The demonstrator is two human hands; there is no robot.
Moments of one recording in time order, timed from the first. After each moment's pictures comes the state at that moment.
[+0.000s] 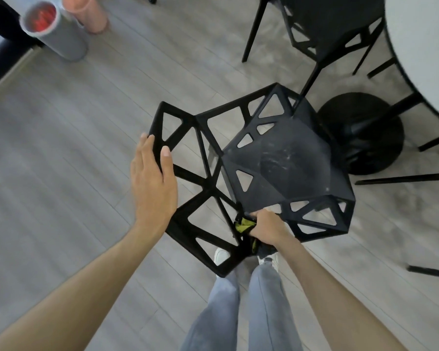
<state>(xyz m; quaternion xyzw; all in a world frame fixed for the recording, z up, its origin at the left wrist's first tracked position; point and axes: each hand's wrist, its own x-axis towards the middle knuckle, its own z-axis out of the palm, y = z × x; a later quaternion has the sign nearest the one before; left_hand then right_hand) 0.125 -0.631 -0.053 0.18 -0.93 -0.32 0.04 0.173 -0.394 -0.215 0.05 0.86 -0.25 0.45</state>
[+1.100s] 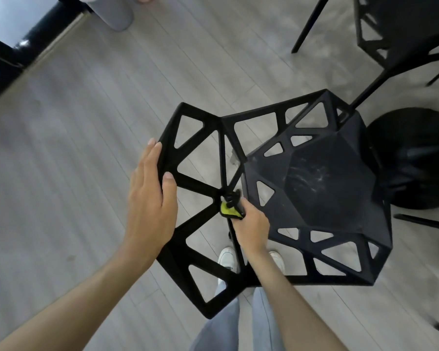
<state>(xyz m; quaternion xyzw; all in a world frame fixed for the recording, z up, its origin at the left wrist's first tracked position) 0.124 -0.629 -0.051 0.22 -0.93 -0.29 0.01 0.137 -0.464 -0.246 0.06 0.86 -0.45 0.23</state>
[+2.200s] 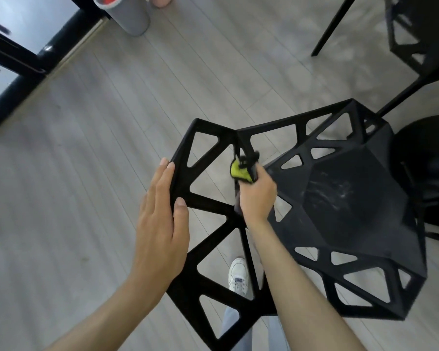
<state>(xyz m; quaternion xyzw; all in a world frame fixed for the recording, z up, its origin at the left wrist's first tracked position) 0.124 -0.632 -0.053 0.21 -0.94 -0.28 0.00 0.031 -0.525 -0.227 0.15 0.80 -0.57 0.11</state>
